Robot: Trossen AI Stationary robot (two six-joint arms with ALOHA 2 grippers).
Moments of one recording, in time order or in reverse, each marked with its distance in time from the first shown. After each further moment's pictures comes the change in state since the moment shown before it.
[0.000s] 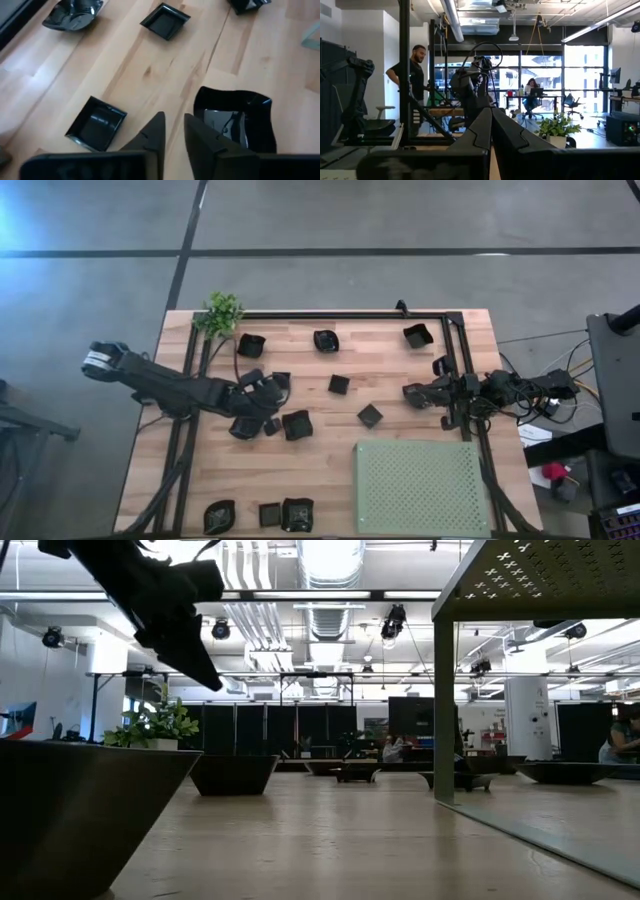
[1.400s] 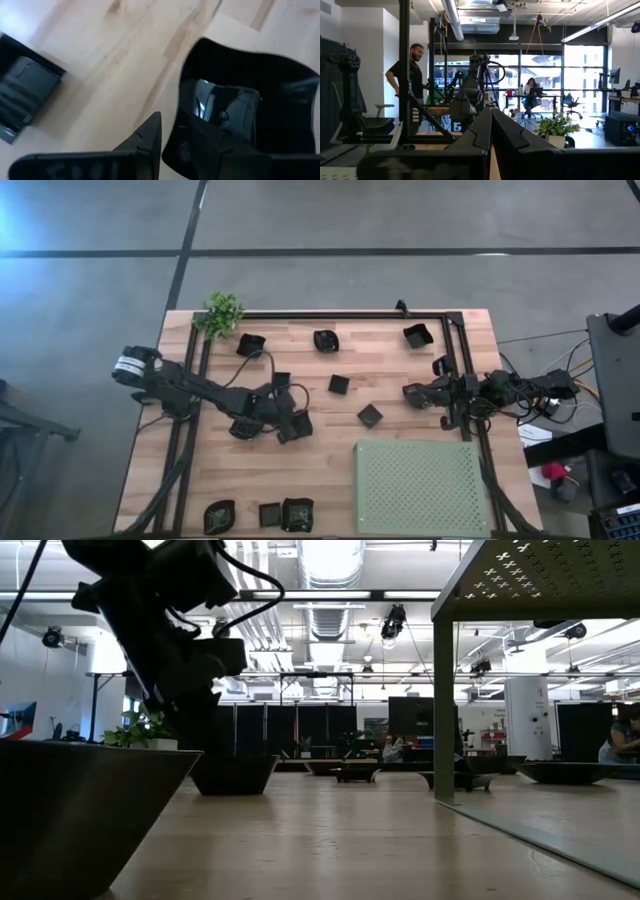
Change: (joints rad) left arm 0.037 0.298 -0.011 0.141 0.166 -0.169; right arm 0.000 0.000 0.000 -0.007 0.000 -0.009
